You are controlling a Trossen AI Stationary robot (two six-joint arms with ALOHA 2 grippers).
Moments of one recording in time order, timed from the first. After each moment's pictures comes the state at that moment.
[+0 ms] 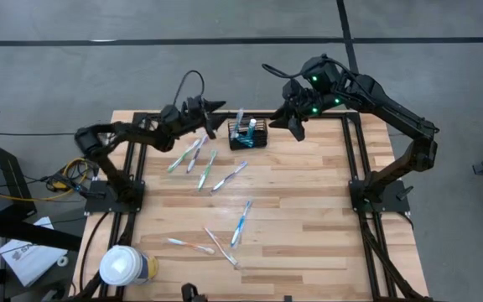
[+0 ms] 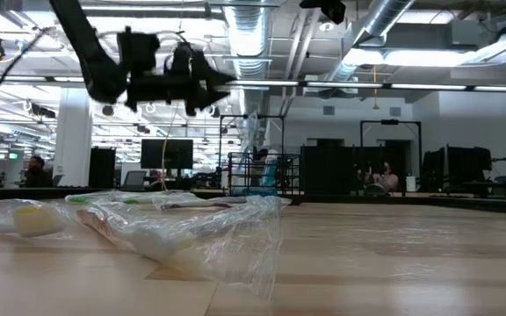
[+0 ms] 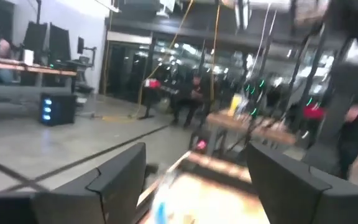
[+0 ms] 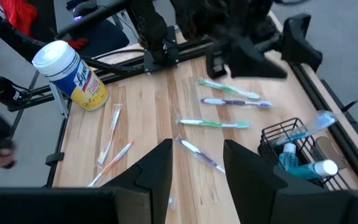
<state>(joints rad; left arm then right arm) 0.67 1.65 0.64 1.24 0.30 -0.29 -0.43 1.49 1.81 -0.97 -0.42 0.00</state>
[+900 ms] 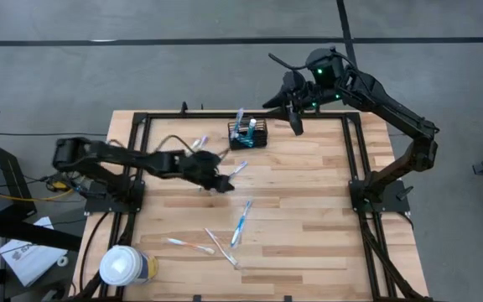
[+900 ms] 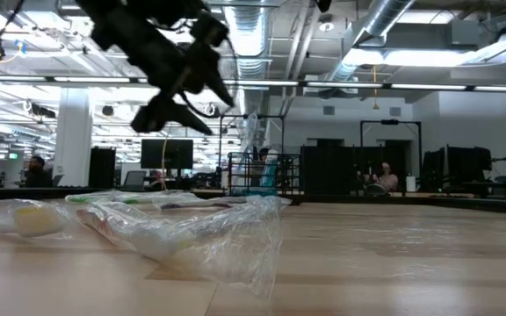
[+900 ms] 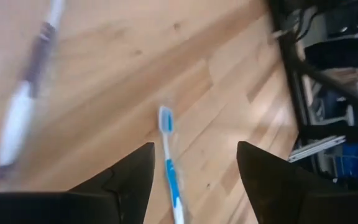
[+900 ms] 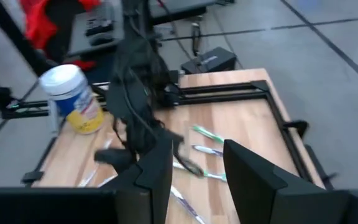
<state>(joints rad) 0.04 1.44 0.82 -0.09 0.10 -1.11 -0.45 1.49 1.81 -0.78 -0.48 -0.13</state>
